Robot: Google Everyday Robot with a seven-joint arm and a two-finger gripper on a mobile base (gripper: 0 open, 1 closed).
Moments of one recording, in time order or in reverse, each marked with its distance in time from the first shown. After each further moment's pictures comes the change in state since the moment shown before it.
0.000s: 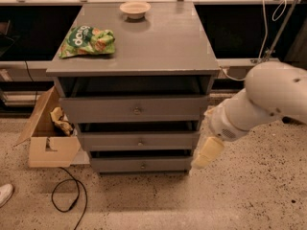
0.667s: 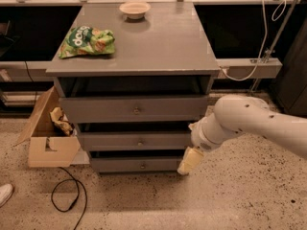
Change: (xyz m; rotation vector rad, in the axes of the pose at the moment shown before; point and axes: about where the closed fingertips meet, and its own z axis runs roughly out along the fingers) arm 0.017 -0.023 0.120 -0.007 -0.004 -0.042
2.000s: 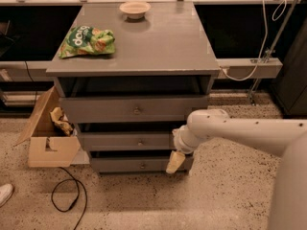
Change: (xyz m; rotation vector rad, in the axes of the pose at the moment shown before) arm 0.001 -0.039 0.136 -0.007 0.019 -0.129
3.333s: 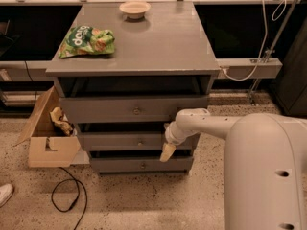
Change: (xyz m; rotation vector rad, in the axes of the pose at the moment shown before) arm -0.003 -0.078 0.099 0.063 -0.019 -0.103
